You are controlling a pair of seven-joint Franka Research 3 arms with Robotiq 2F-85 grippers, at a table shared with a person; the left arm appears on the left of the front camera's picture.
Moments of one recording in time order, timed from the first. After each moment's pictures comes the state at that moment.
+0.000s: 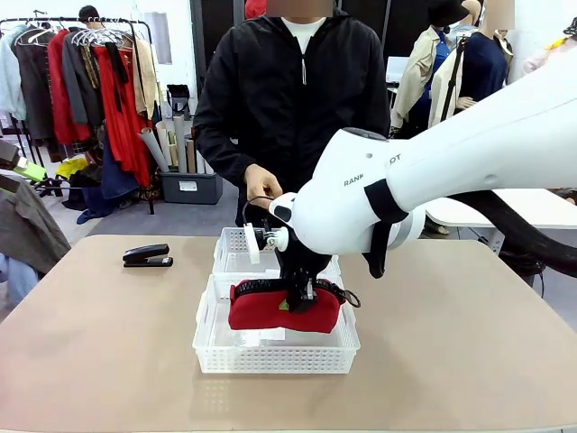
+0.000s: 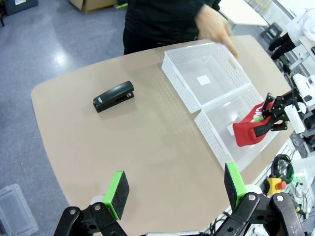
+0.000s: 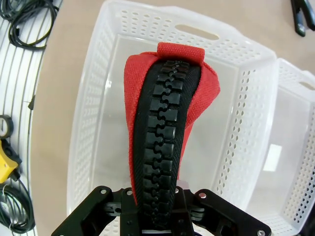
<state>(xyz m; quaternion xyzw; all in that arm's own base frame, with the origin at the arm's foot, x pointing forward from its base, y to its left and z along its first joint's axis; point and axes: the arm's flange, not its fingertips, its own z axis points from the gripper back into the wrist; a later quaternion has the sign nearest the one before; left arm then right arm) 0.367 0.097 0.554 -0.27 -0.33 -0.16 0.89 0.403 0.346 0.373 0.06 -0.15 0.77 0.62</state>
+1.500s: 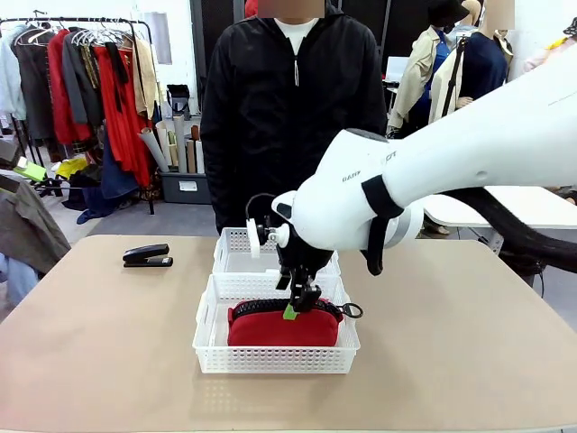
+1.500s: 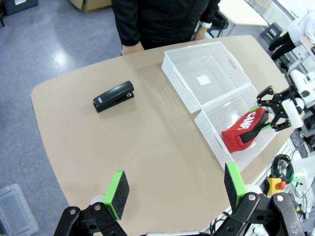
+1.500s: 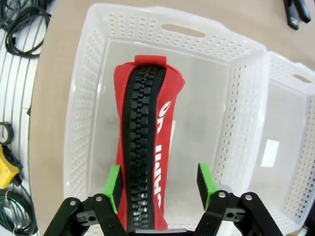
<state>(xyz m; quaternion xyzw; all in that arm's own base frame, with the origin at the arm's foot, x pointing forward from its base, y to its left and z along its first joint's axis) 0.367 0.097 0.554 -0.27 -0.33 -0.16 0.89 0.410 0.342 0.383 0.06 -0.16 0.75 0.63</state>
